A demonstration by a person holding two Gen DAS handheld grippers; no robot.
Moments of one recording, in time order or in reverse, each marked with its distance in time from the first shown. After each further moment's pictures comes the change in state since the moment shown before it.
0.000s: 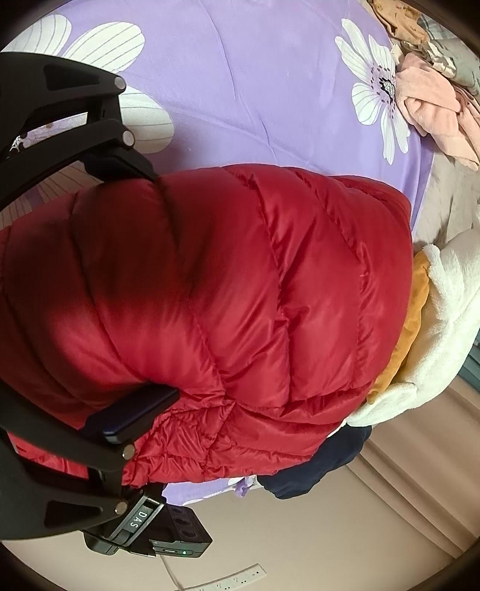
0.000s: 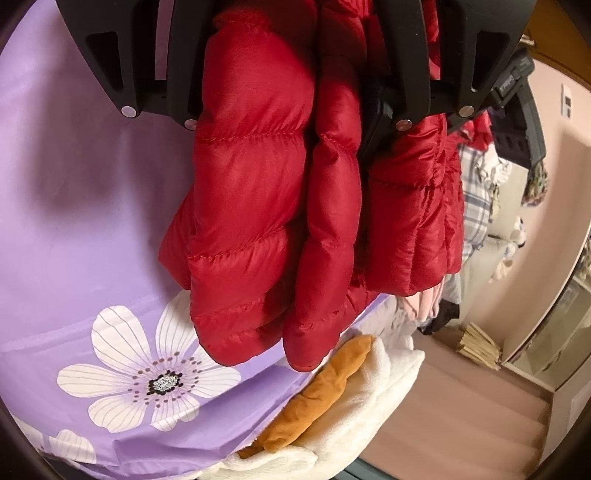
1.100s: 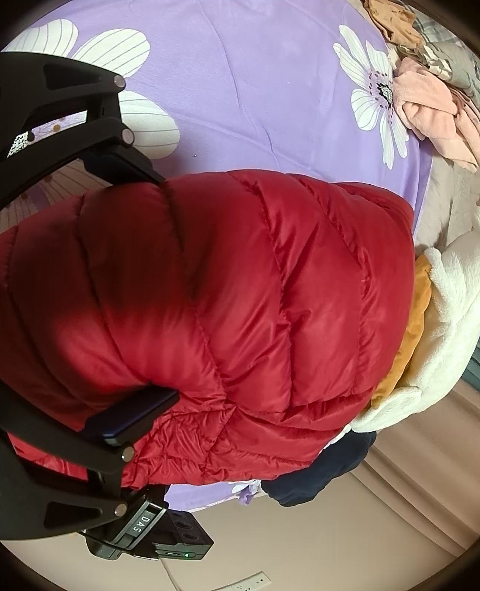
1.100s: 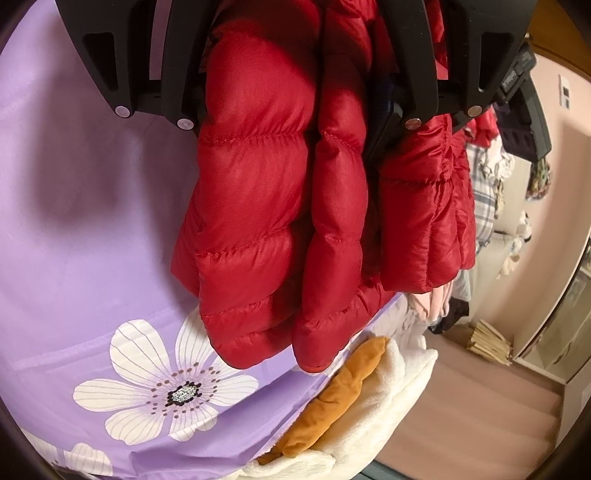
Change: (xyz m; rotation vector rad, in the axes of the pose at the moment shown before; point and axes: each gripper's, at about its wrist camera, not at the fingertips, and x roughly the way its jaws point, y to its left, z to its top) left arm -0.003 -0.002 -0.006 0.012 0.004 0.038; right arm 0.001 -0.008 -0.001 0.034 0.022 -0.019
